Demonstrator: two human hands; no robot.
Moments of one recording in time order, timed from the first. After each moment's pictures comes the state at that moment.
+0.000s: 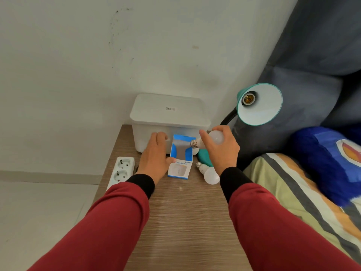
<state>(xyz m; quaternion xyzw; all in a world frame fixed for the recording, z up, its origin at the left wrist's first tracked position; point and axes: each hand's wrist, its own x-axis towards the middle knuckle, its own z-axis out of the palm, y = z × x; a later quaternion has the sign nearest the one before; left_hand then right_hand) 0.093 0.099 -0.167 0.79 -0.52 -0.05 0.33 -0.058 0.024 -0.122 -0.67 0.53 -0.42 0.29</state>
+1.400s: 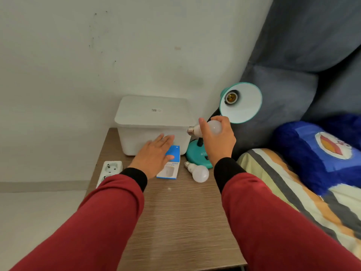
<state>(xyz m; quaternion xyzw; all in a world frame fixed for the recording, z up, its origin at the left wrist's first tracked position) 0.089 0.080 -0.155 0.72 -0.69 -0.03 0.09 -0.070 0.012 -0.099 -0.61 0.55 -0.49 0.31</state>
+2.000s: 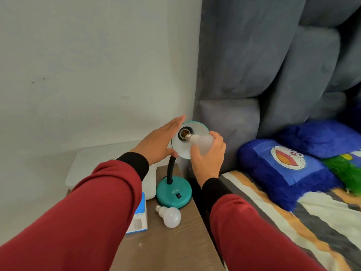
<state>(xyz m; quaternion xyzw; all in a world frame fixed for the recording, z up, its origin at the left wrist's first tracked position) 0.015 -0.038 -0.018 0.58 -0.79 -0.02 0.19 -0.130 -0.033 -0.052 -0.55 0.54 -0.57 0.27</state>
